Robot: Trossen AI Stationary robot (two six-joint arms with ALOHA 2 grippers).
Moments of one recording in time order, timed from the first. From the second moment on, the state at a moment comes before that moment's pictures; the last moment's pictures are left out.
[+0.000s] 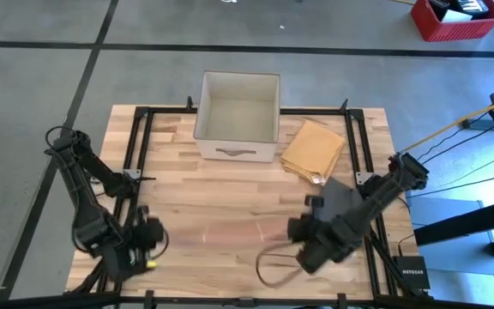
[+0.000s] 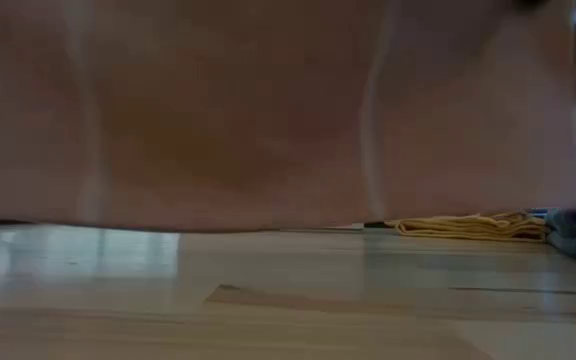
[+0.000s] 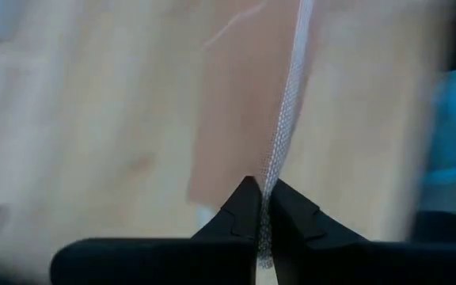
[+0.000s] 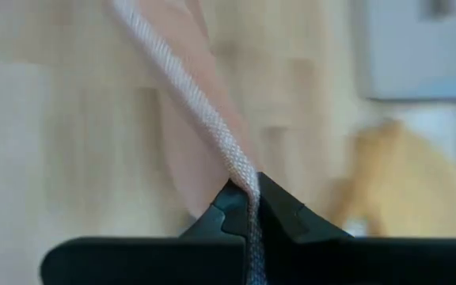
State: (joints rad) left arm -1.02 1.42 1.29 -1.27 -0.48 -1.27; right arm 0.69 1.75 1.61 -1.39 0.50 0.75
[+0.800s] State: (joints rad) left arm -1.09 1.42 0.77 -1.00 -0.49 -1.51; right arm 0.60 1.75 1.11 -0.88 0.37 0.75
